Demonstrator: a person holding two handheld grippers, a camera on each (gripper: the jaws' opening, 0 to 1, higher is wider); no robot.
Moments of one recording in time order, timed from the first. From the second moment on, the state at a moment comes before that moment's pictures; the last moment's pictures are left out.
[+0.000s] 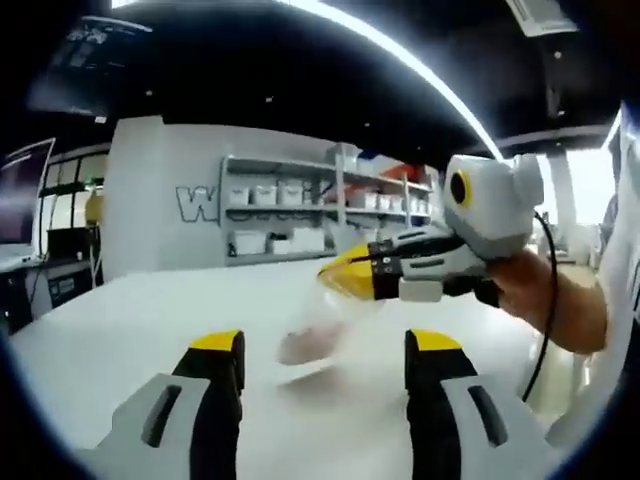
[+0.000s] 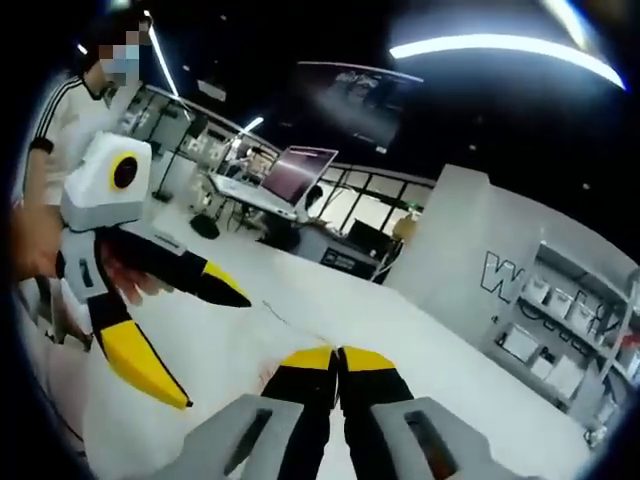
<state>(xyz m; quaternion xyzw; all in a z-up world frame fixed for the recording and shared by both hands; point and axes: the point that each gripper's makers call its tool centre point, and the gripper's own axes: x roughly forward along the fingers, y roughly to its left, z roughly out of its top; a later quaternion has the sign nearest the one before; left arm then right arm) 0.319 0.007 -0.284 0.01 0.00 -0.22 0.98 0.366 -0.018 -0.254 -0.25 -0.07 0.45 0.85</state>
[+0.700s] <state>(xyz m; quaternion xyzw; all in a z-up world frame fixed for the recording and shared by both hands) 0.324 0.007 -0.304 0.03 0.06 -0.22 0.97 0.414 -0.033 -0.233 -0.24 -0.08 0.44 0.86</state>
